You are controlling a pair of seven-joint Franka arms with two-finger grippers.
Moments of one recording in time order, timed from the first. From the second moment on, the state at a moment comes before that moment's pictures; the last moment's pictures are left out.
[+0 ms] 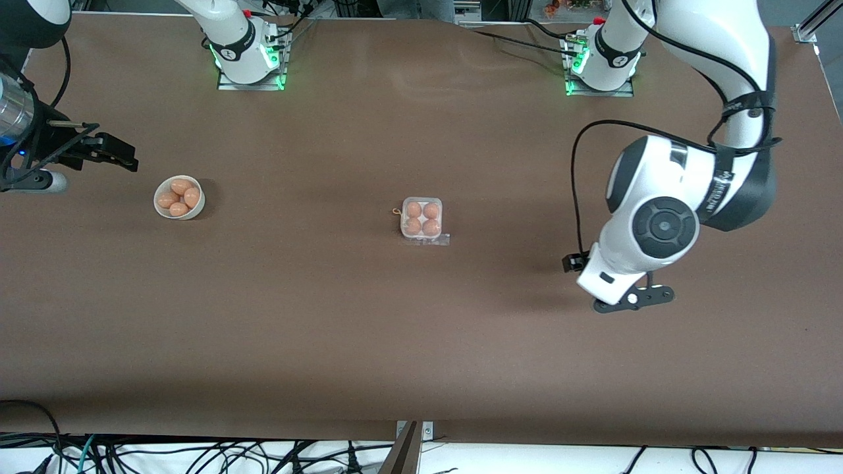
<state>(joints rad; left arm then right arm) -0.32 0.61 0.09 -1.21 0.06 1.65 -0.47 0.08 0.04 -0.06 -1.63 -0.02 1.57 0.03</state>
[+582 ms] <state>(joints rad) -0.07 0.44 0.09 -1.25 0.06 1.63 -0.09 0.08 0.04 -0.06 -1.63 -0.02 1.57 0.03</state>
